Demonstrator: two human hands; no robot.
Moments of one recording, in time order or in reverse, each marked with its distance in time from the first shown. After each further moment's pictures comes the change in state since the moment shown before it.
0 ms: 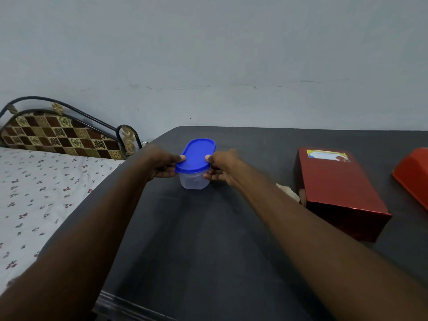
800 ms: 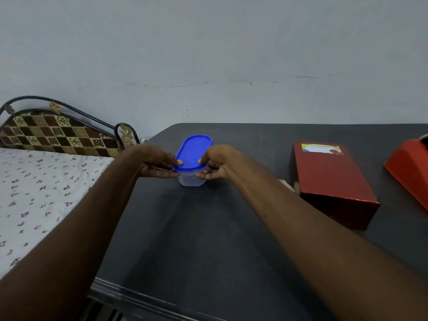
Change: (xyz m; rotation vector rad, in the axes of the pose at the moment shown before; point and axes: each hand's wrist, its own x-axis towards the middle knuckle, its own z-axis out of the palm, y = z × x) left_hand -0.017 -0.001 -0.014 -0.089 -0.214 -0.083; right_hand -0.029 -0.011 0.001 0.019 -0.102 0.112
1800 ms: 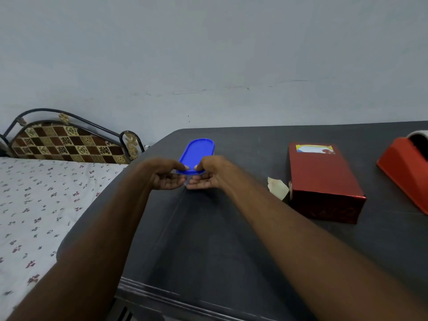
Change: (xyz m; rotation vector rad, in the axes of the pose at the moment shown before) left_hand -0.006 -0.016 0.020 -0.087 -0.019 -0.039; right_hand -0.022 0.012 0.010 -0.004 -0.088 0.025
